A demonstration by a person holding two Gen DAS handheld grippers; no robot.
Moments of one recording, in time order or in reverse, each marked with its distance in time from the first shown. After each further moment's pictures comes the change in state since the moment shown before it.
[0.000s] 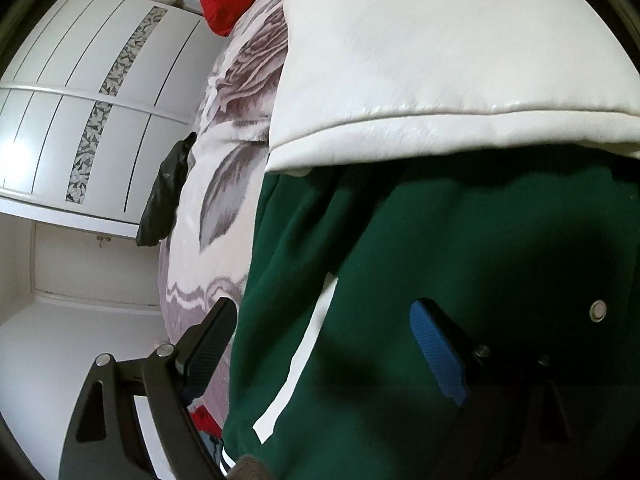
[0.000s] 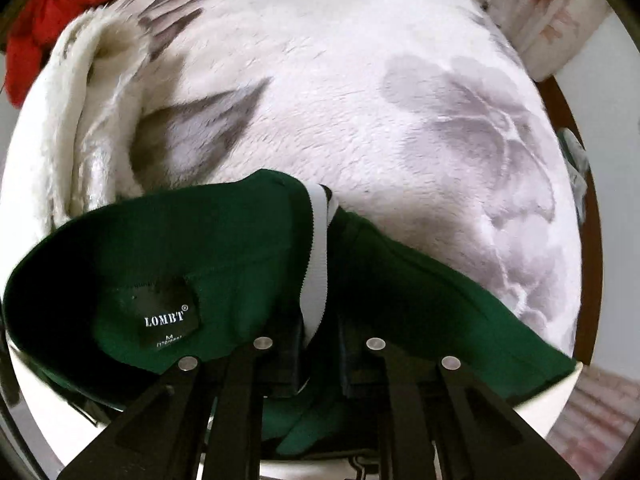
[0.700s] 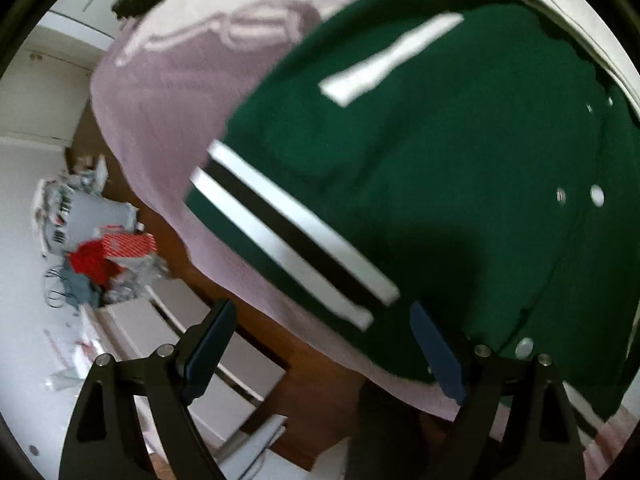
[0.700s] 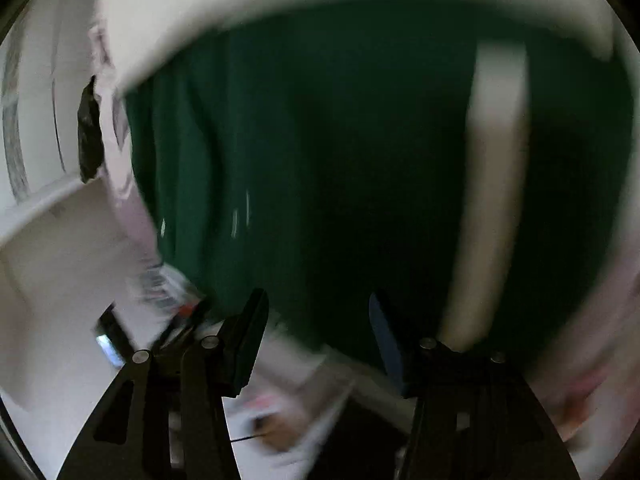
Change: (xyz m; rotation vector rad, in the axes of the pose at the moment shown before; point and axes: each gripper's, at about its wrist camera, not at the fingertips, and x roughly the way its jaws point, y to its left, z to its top) left arm 0.012 0.101 -0.212 -0.384 0.402 -0.500; right arm -0.041 -0.078 -0.504 0.105 0.685 0.538
